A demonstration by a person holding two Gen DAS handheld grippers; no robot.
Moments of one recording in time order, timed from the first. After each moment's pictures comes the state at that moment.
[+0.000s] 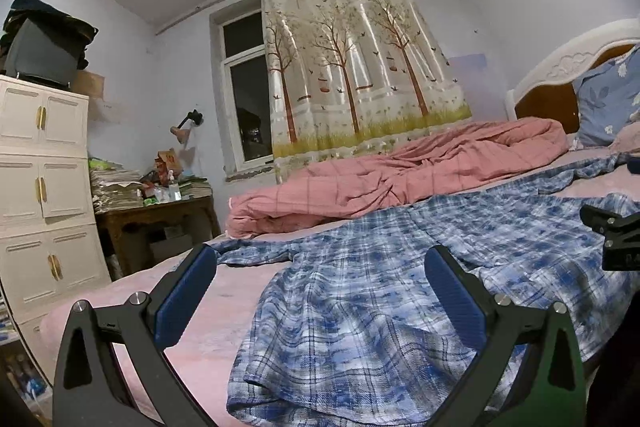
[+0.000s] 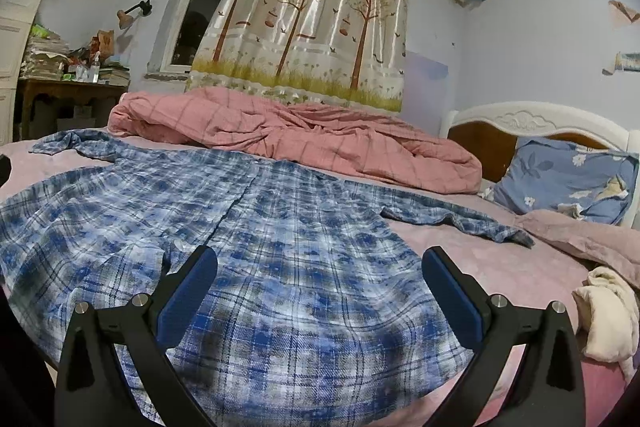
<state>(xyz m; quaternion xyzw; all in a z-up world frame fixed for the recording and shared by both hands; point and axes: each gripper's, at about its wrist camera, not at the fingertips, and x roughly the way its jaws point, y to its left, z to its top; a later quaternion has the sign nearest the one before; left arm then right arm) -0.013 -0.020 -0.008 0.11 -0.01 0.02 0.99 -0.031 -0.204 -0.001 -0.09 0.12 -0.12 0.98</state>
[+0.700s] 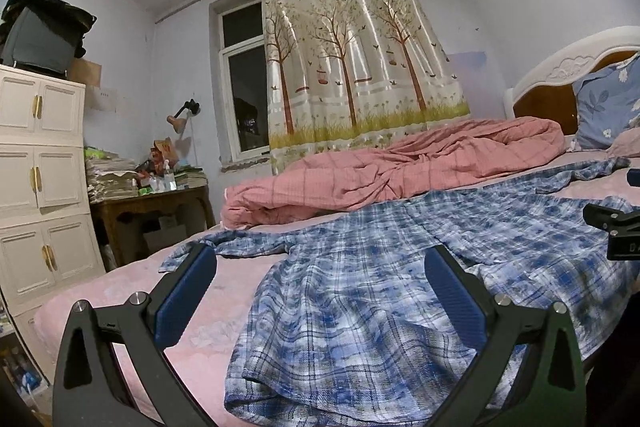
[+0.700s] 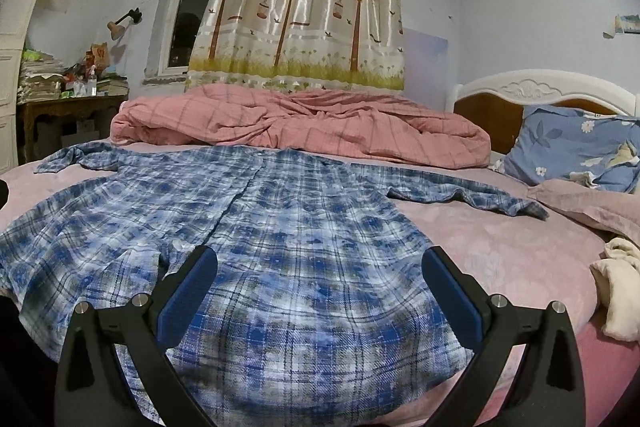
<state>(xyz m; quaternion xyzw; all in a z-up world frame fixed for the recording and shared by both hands) -0.008 0.005 -0.005 0.09 0.00 0.01 1.00 -0.022 -0.223 -0.002 -0.05 0.14 -0.11 0.98</state>
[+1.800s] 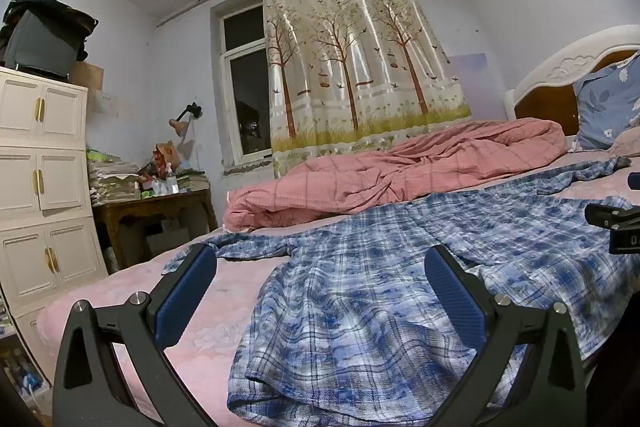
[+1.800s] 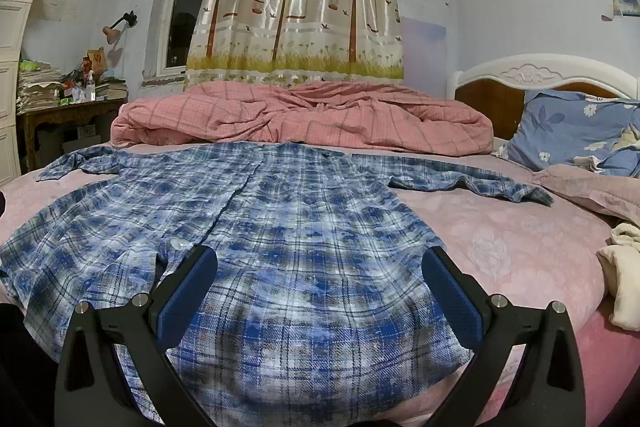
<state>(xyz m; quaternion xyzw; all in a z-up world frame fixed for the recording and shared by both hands) -0.011 0.009 -0.004 0.09 0.00 0.01 1.00 -0.022 -0.222 -0.002 -0.04 0.15 -0.11 0.98</state>
